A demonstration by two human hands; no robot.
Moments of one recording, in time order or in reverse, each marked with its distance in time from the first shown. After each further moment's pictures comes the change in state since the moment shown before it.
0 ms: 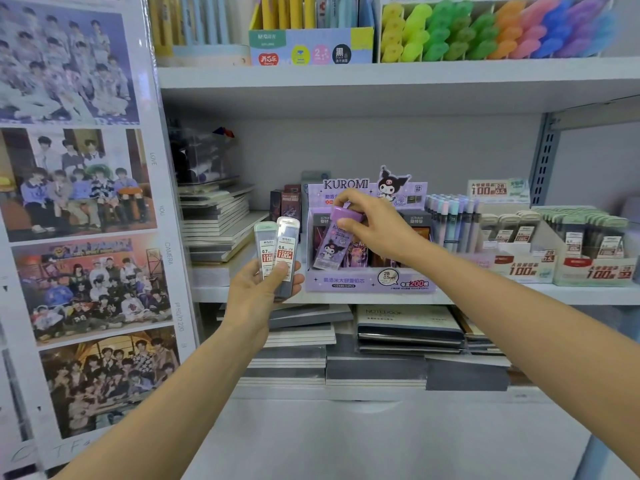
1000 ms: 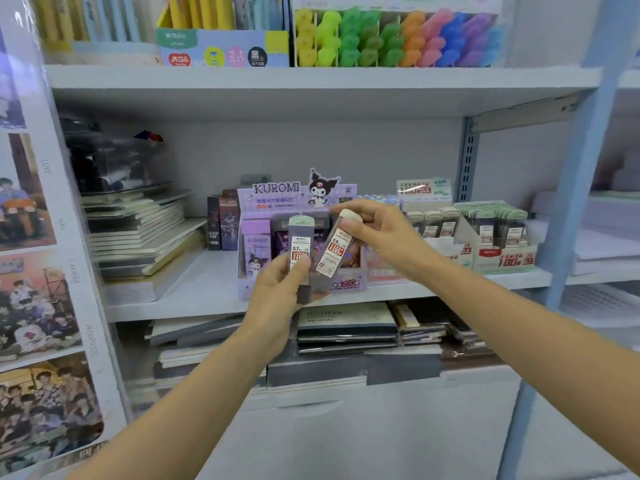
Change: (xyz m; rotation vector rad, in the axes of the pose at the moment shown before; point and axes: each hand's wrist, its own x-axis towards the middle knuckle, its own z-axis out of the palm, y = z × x) left_hand -0.023 -0.026 0.108 0.019 -0.309 -0.018; right_hand -0.077 0.025 -0.071 0.485 0.097 0.181
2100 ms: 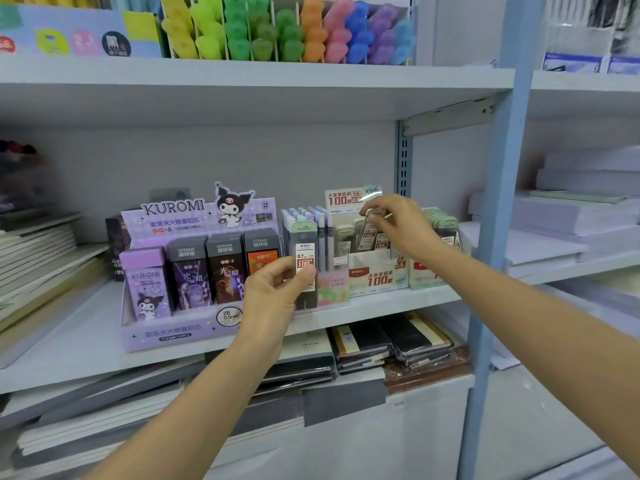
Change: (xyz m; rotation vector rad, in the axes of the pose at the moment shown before) left_hand 0.054 -0.033 0.099 0.097 -0.064 0.130; right_hand 0.020 0.091 -0.157 -0.774 0.265 0.002
